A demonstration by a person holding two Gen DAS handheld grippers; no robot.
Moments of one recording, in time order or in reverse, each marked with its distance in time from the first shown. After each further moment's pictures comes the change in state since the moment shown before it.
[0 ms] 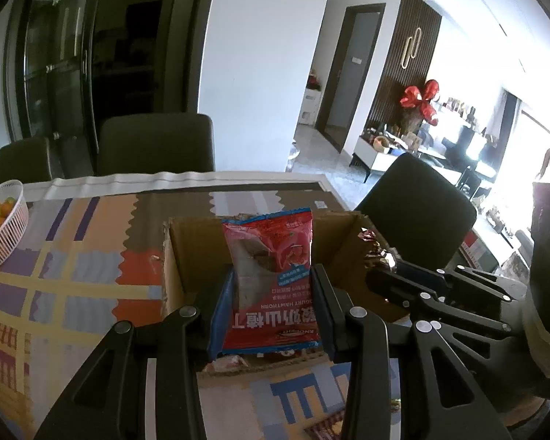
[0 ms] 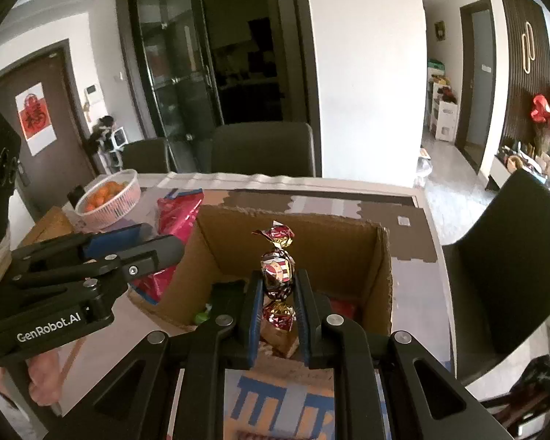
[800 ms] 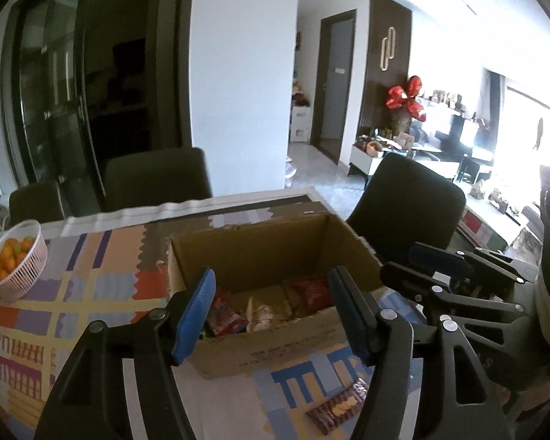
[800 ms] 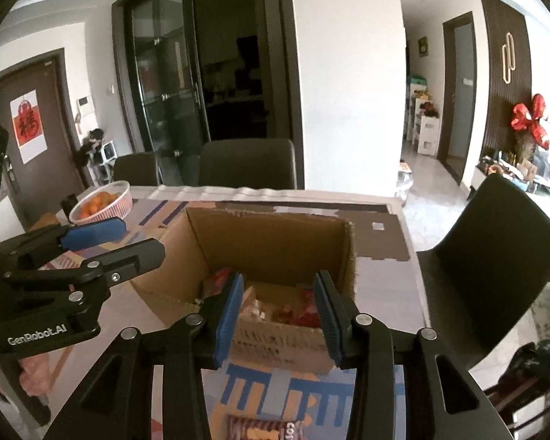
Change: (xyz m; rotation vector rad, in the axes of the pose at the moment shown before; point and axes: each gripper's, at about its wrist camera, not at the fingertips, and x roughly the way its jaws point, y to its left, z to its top) left arm -0.062 -0.043 -0.023 0.143 -0.109 0.031; right arm -0.056 0.003 -0.026 0.007 -0.096 -0.071
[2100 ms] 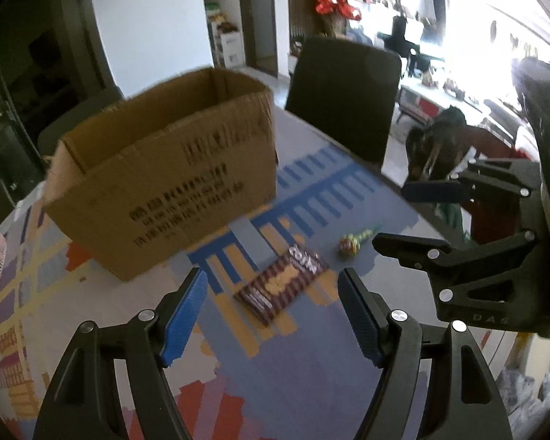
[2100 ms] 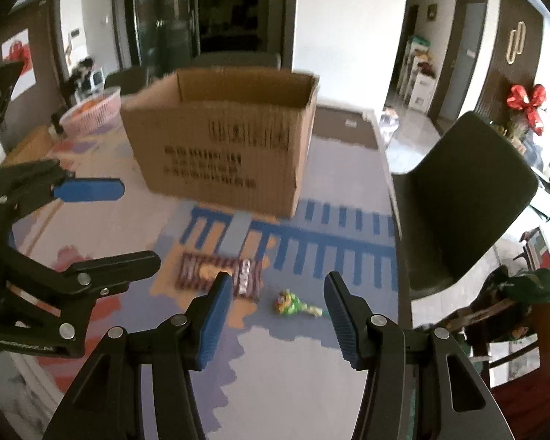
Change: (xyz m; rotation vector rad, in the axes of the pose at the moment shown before) left arm 0.027 -0.084 -0.122 0.263 0.338 -0.140; right arm -0.034 -0.025 -0.126 -0.093 0.289 -0.073
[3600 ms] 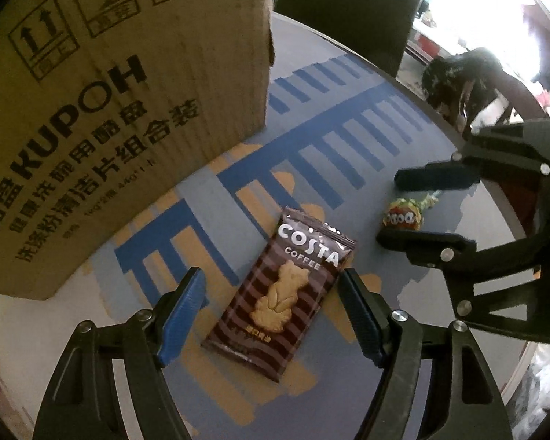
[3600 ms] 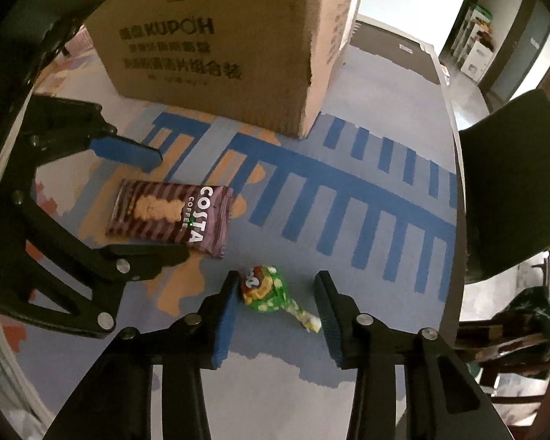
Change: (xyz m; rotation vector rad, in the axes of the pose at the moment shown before) left arm 0.124 0.016 0.023 0.005 0.296 -0.080; right arm 0.110 -0.022 -0.009 -0.141 0.282 0.110
